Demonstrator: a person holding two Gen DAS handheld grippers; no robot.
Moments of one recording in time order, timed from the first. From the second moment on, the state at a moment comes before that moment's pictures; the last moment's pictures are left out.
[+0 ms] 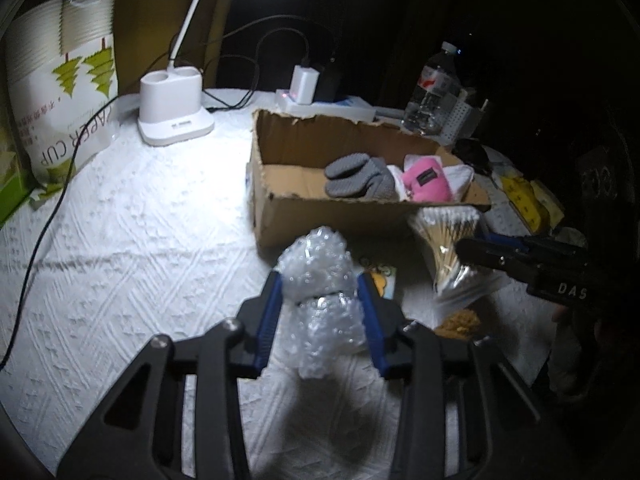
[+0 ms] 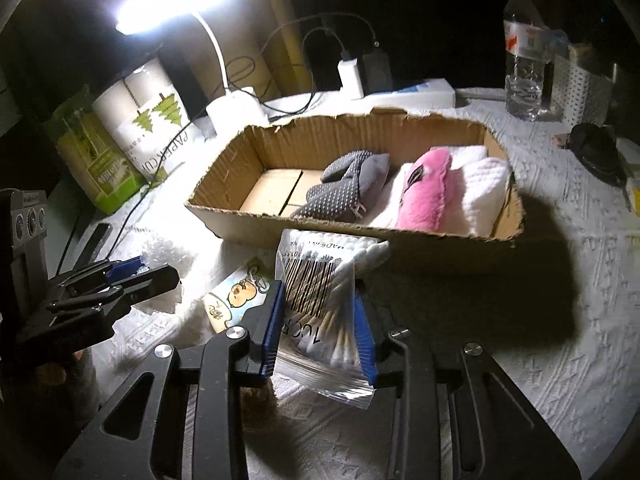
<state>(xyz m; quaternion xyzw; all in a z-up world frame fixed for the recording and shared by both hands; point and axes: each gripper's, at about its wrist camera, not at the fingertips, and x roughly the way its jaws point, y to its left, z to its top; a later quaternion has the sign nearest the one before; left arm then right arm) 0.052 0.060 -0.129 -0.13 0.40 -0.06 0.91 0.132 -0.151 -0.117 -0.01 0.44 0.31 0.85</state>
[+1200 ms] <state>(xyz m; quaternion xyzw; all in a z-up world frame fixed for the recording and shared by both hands) 0.106 0.057 -0.083 -0.10 0.36 -0.06 0.93 0.162 -0.150 -0.071 -0.01 0.40 0.33 0.85</state>
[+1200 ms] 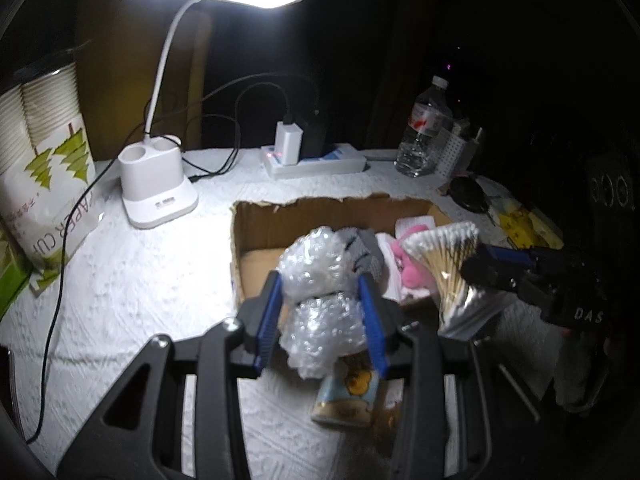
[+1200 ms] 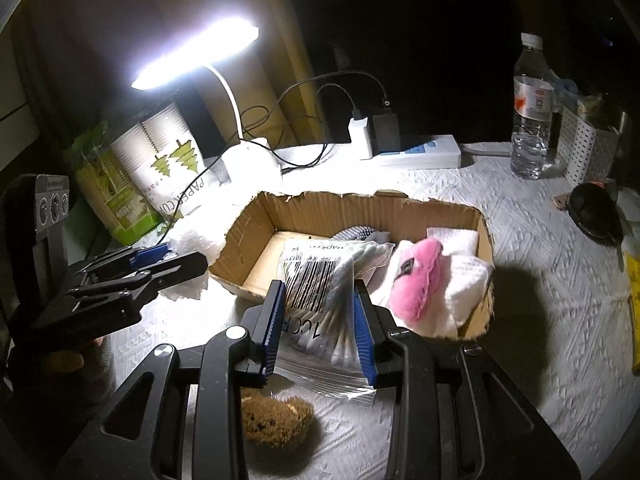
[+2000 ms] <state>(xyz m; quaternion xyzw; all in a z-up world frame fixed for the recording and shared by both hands) 0.161 0.066 -0.116 -0.09 0.40 -0.03 0.91 0.210 -0.127 -0.077 -0.01 0.40 0.34 0.85</state>
